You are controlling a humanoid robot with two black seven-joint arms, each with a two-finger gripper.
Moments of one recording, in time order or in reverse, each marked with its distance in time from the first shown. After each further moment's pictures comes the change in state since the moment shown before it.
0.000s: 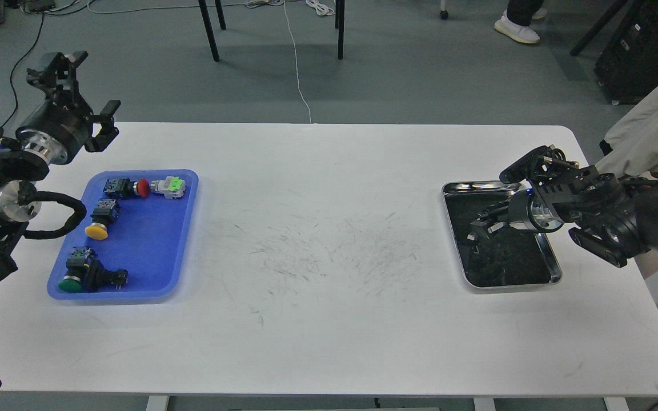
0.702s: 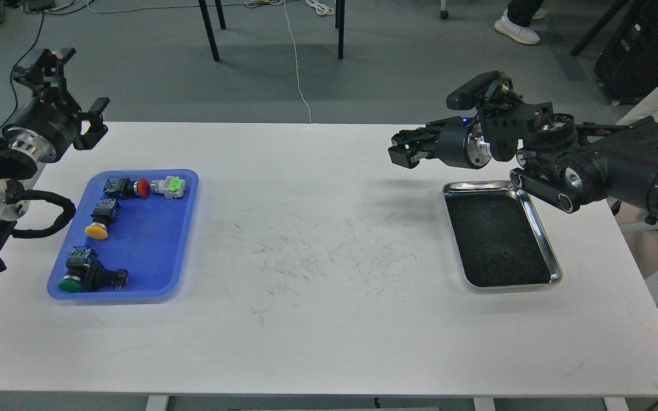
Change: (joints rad) left arm 0.000 0.032 -0.001 -0.006 -0.002 -0.001 0.000; right arm 0.190 0.102 0.293 0.119 0.000 -0.157 0.040
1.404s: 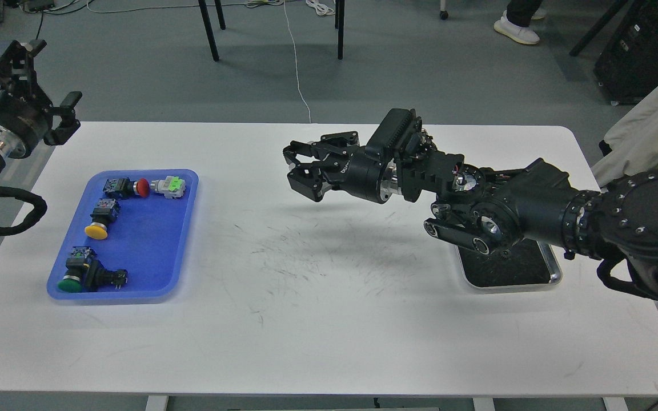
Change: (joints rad) left arm -0.002 0.091 0.007 -0.044 0.006 0.003 0.008; right arm -0.109 0.185 0.008 0.045 -0.035 -0.405 -0.001
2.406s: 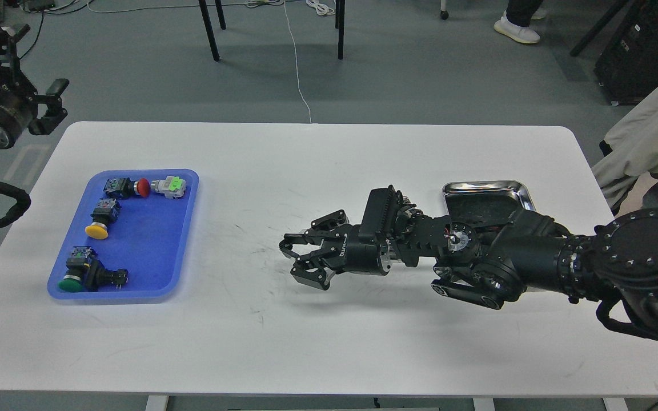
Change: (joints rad) left arm -0.003 0.080 -0.006 -0.095 0.001 0.022 -0.002; right arm -0.133 0.000 0.002 0.095 -0.288 -0.002 0.030
